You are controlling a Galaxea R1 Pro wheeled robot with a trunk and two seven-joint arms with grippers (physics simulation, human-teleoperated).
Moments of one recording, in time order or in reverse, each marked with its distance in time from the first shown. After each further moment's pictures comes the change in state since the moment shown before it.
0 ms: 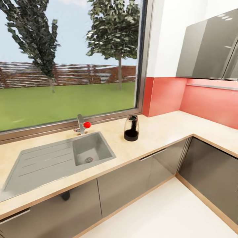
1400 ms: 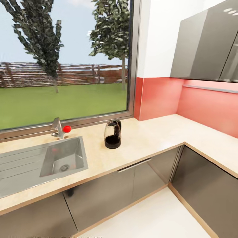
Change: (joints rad) left arm 0.000 -0.001 0.000 0.001 -0.001 0.000 0.000; right arm -0.001 0.000 0.000 0.000 -0.001 0.002 -0.001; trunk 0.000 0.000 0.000
